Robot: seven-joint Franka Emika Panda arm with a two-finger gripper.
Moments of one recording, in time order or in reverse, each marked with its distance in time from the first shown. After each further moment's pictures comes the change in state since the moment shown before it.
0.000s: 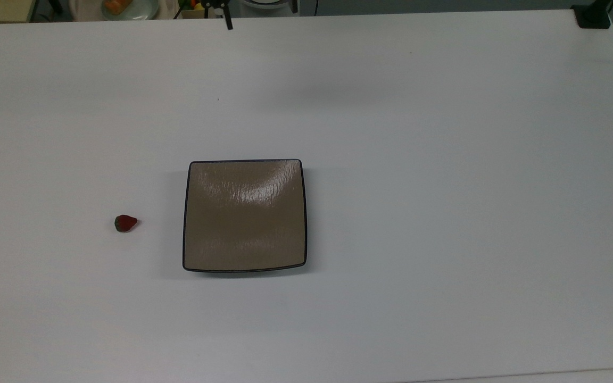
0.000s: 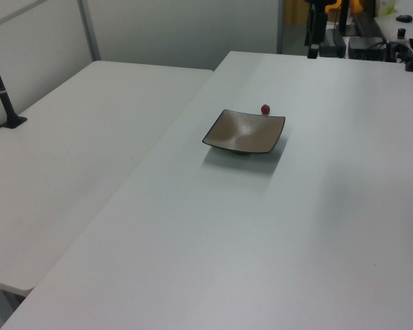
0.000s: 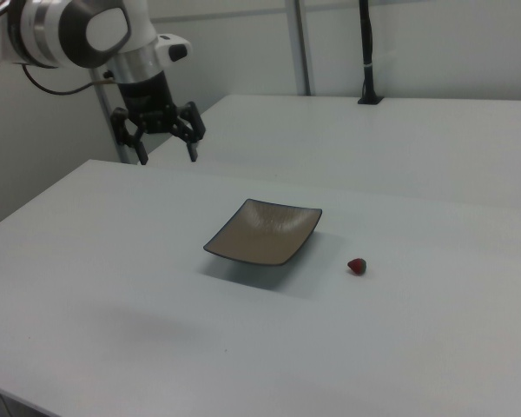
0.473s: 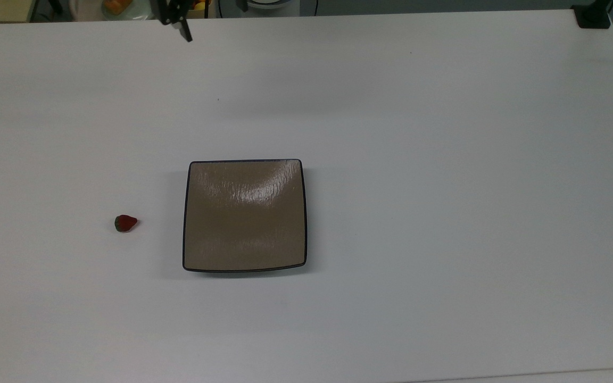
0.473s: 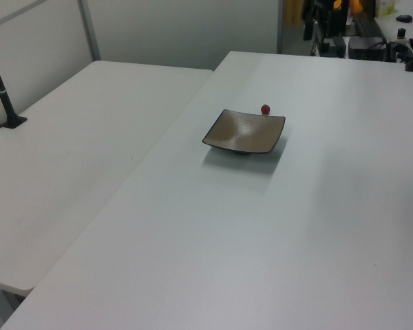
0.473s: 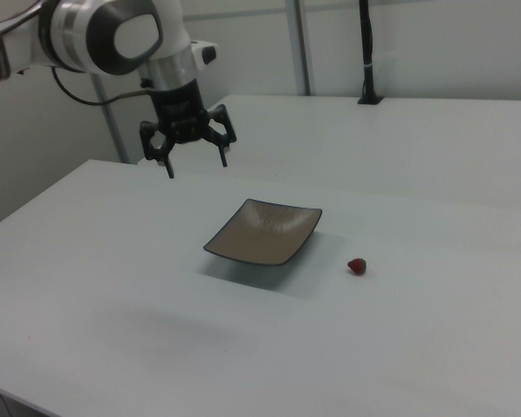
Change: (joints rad) arm -0.108 0.017 -0.003 -0.002 0.000 0.000 -0.417
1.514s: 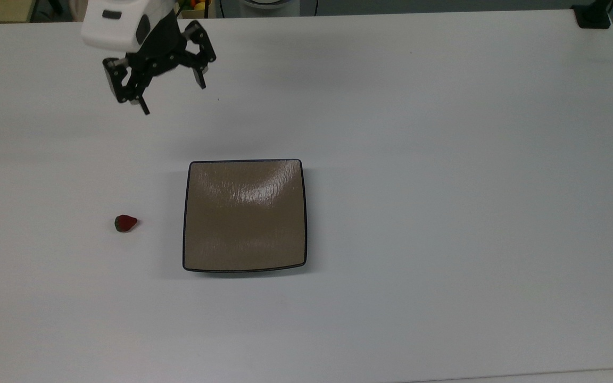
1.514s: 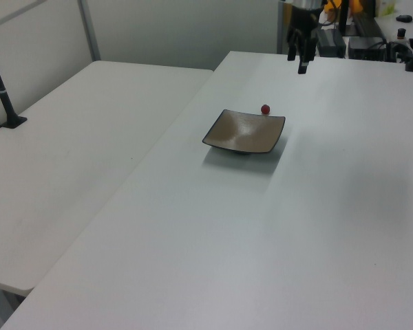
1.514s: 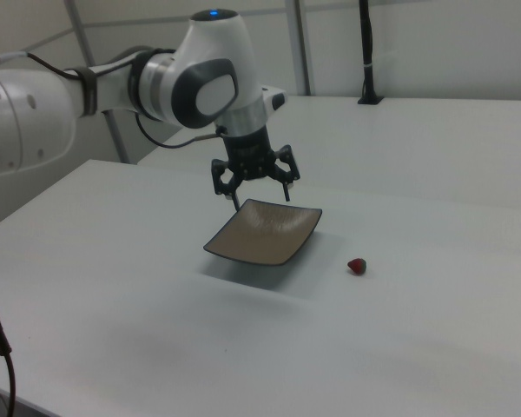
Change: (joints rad) arm -0.098 0.201 -0.002 0.016 -0.001 0.200 -0.023
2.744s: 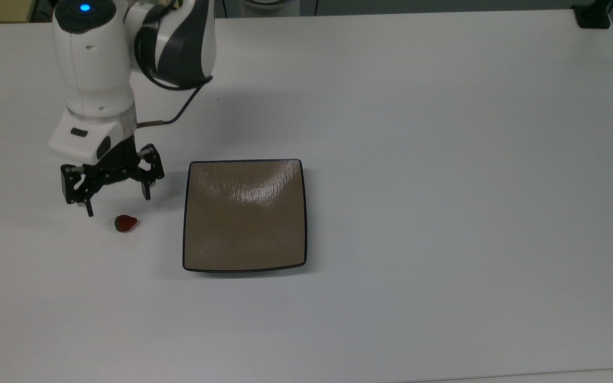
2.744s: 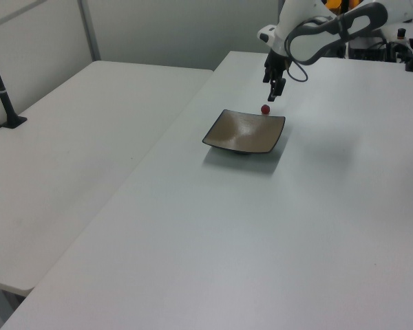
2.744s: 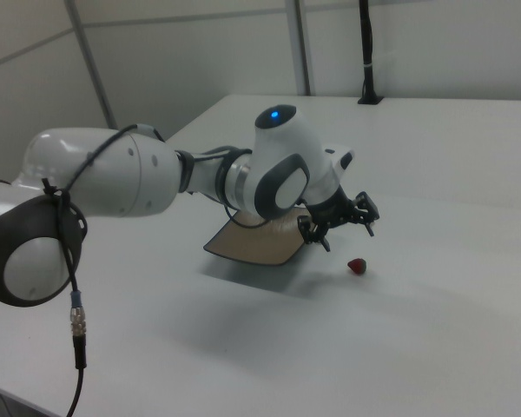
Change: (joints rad) arm -0.065 0.344 -0.035 0.041 -0.079 0.577 0.000
